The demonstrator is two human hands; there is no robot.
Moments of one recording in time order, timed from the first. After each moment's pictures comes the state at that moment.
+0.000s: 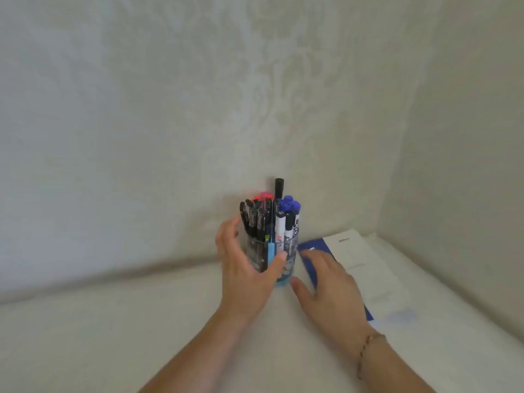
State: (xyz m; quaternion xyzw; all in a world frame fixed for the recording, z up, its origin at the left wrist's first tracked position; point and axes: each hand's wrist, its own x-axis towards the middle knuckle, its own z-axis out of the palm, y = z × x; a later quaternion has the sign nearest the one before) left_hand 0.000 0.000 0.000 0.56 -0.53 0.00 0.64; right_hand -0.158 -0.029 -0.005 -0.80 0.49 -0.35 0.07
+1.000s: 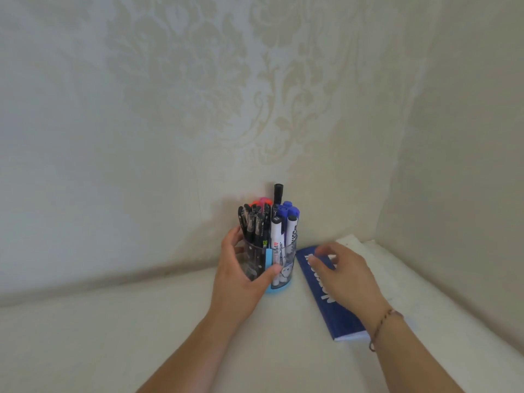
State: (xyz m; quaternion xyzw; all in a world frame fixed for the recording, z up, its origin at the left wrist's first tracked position) left_hand 0.014 0.003 -0.004 0.58 -0.54 -0.10 0.61; right_hand -0.177 -0.062 0.035 -0.75 0.53 -0.33 0.22
